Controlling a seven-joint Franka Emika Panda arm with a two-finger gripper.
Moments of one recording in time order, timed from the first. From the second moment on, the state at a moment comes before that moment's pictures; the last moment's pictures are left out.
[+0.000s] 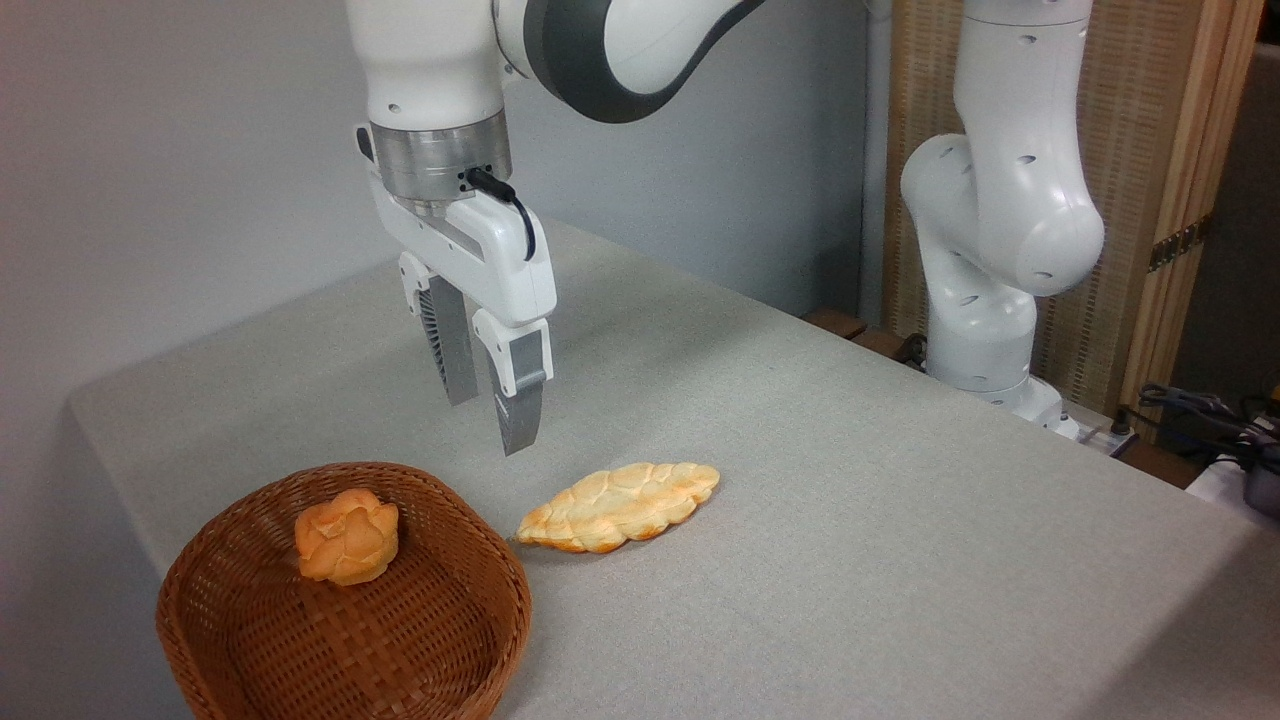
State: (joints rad) arm -0.40 -0.05 0.26 -1.88 -0.03 1.91 0.68
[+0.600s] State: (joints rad) arm -0.40 -0.05 0.26 -1.88 -0.03 1.89 0.68
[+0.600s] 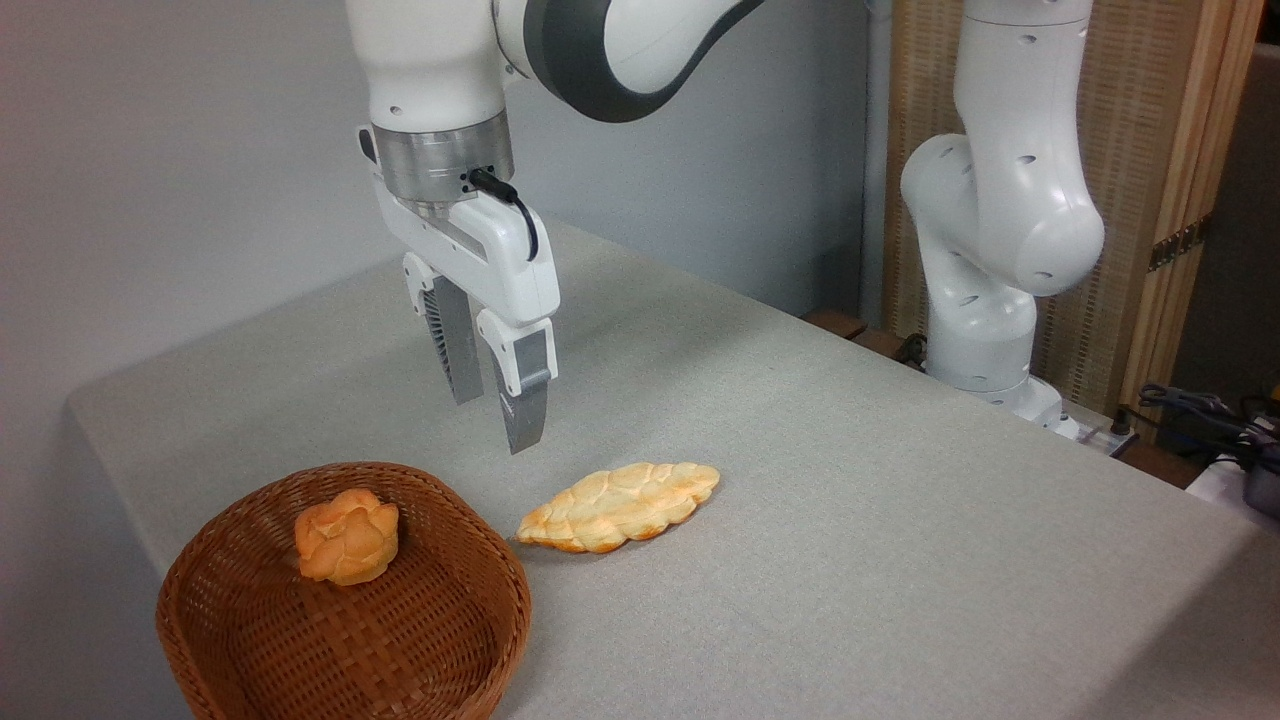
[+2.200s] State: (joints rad) arm -0.40 -0.10 0.31 -2.11 -0.03 1.95 0.88
